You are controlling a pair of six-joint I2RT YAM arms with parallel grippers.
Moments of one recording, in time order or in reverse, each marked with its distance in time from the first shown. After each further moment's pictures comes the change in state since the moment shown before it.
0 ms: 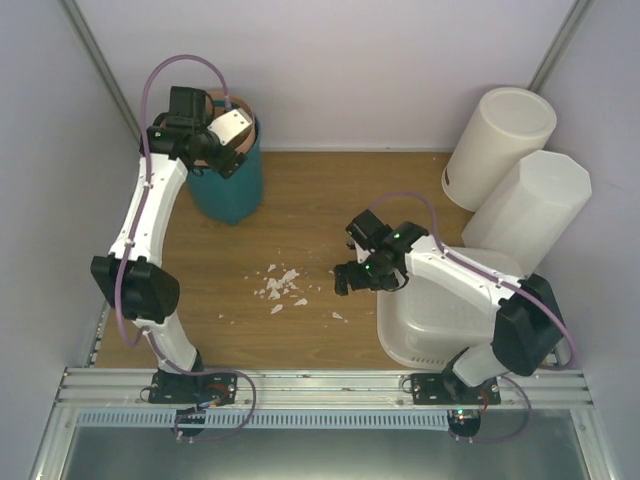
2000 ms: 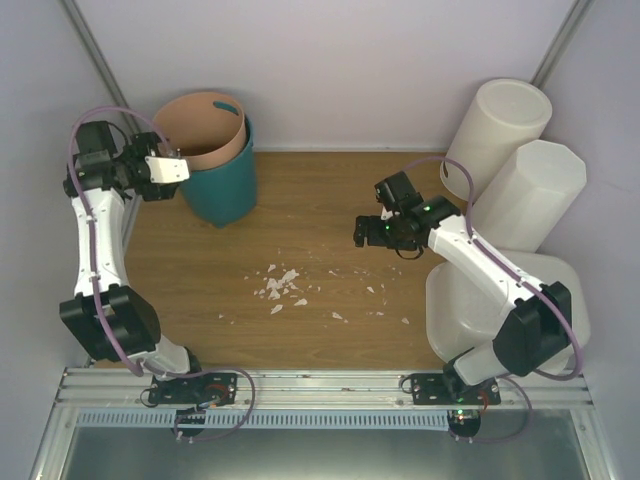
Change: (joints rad) left arm 0.468 -0.200 -0.310 0.084 0.439 0.968; right arm -0.198 -0.019 0.157 0.033 0.163 0.022
